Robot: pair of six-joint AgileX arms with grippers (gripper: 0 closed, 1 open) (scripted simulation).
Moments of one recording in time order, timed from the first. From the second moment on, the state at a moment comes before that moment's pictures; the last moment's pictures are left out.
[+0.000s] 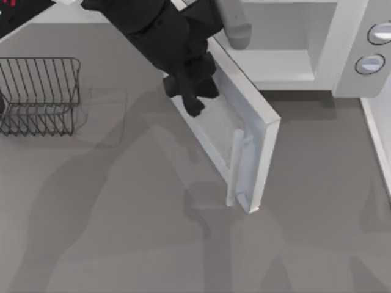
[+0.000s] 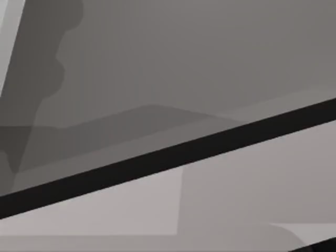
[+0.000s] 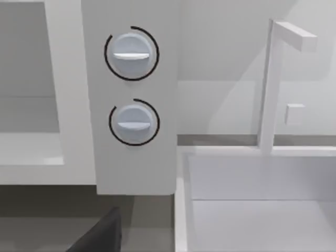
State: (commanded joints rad) left arm -0.58 1.88 1.83 -1.14 0.38 0.75; right arm 0.00 0.00 0.00 0.00 0.00 0.00
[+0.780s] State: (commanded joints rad) left arm -0.65 1.94 1.90 -1.14 0.36 0.69; right arm 0.00 0.00 0.00 0.00 0.00 0.00
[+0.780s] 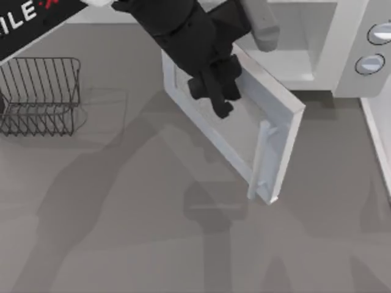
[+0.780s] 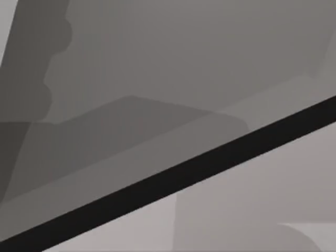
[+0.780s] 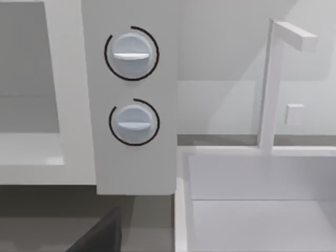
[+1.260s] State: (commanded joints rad) left arm -0.66 1.96 1.91 -1.15 0.37 0.68; right arm 0.00 0.00 0.00 0.00 0.00 0.00
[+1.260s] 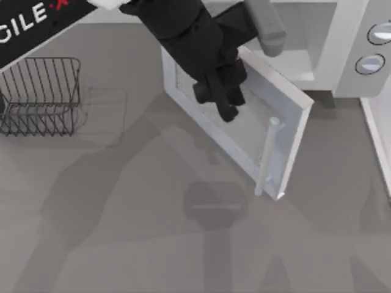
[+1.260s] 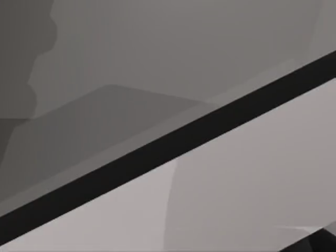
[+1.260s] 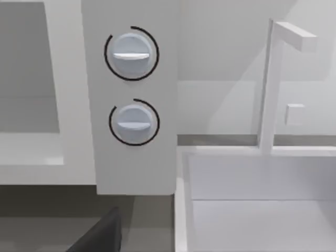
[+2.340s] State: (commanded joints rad) left arm -0.70 2.00 1.98 -1.15 0.35 0.64; right arm 0.00 0.00 0.00 0.00 0.00 0.00
